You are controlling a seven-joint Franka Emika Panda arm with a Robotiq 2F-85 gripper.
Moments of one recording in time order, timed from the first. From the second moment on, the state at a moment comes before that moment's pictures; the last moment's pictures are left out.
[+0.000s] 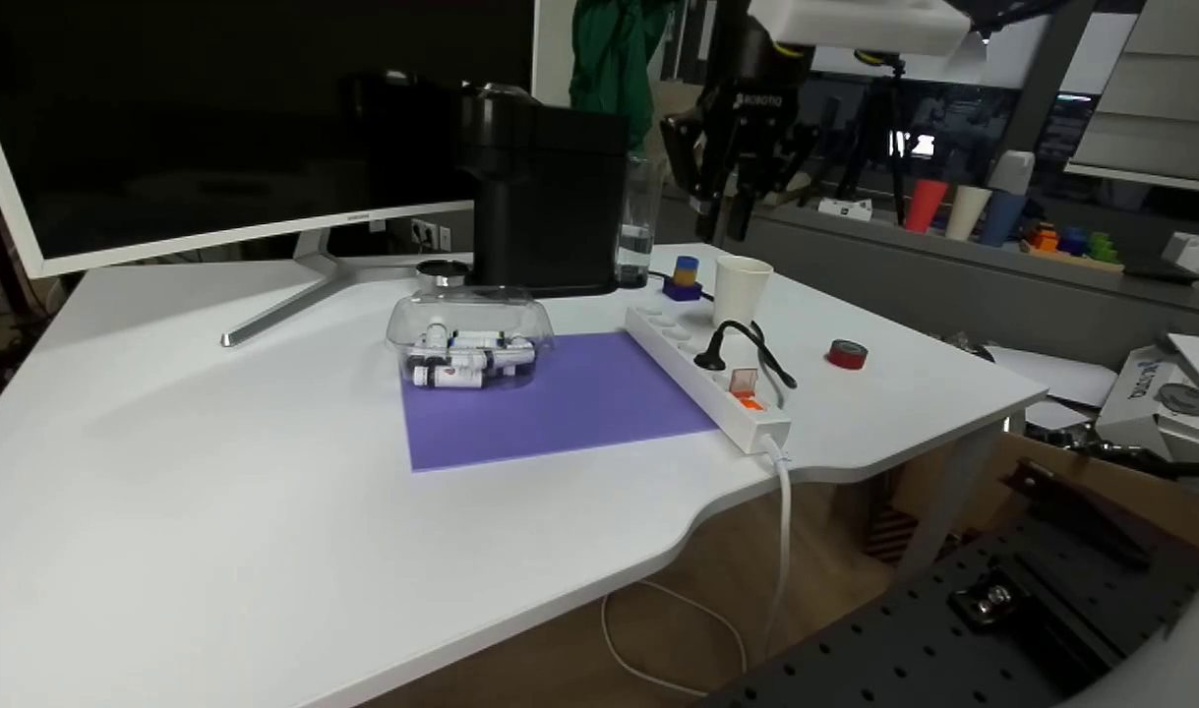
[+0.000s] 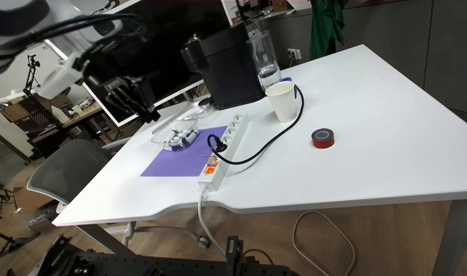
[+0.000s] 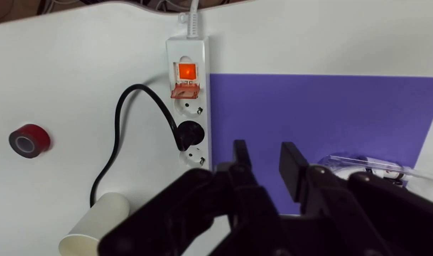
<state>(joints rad) -0.14 -0.34 0.02 -2.79 -0.11 2.61 0.10</state>
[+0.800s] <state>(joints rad) -0.08 -0.14 -0.09 -2.79 0.01 2.76 -0.14</state>
